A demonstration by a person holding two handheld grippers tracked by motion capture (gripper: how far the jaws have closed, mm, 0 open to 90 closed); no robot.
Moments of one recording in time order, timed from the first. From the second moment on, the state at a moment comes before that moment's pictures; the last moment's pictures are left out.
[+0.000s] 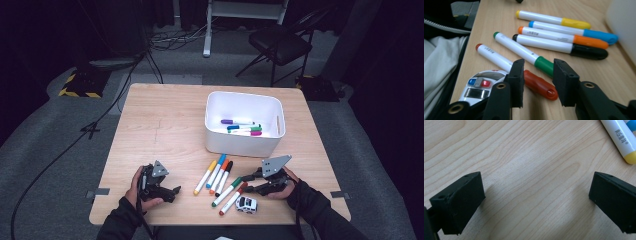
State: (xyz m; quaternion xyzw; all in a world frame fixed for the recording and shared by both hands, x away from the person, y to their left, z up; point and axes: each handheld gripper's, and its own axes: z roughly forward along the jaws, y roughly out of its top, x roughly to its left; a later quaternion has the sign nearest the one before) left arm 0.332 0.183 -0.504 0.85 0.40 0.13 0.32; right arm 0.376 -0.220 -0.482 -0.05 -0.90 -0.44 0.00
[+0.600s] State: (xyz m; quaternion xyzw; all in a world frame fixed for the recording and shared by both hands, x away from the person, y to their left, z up) left arm 0.332 0.183 -0.504 0.85 0.40 0.13 0.32; right arm 0.386 -0.215 -0.500 -0.04 -0.91 -0.41 0.02
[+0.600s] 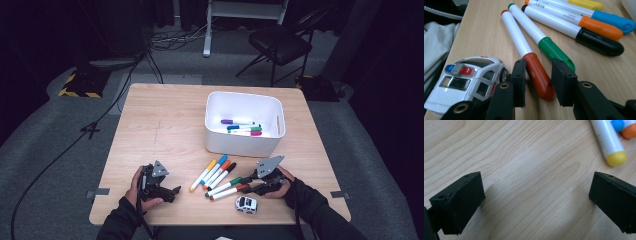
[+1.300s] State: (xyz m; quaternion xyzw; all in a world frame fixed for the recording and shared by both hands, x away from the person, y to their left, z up) left arm 0.338 0.174 -0.503 0.86 0.37 0.13 0.32; right arm 0.396 -0.265 -0.501 -0.07 -0.90 -0.42 -0.01
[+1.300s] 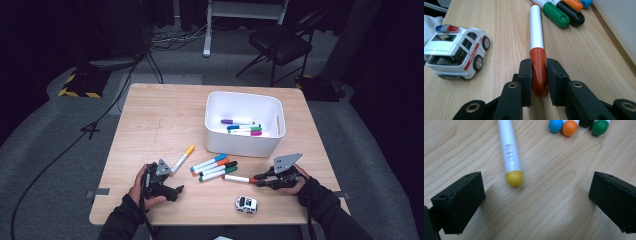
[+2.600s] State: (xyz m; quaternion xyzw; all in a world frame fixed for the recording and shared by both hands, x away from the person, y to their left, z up) left arm 0.346 0.167 -0.503 0.87 0.36 0.13 0.33; right arm 0.388 -0.296 -0.496 -0.10 -0.90 -0.43 -0.04
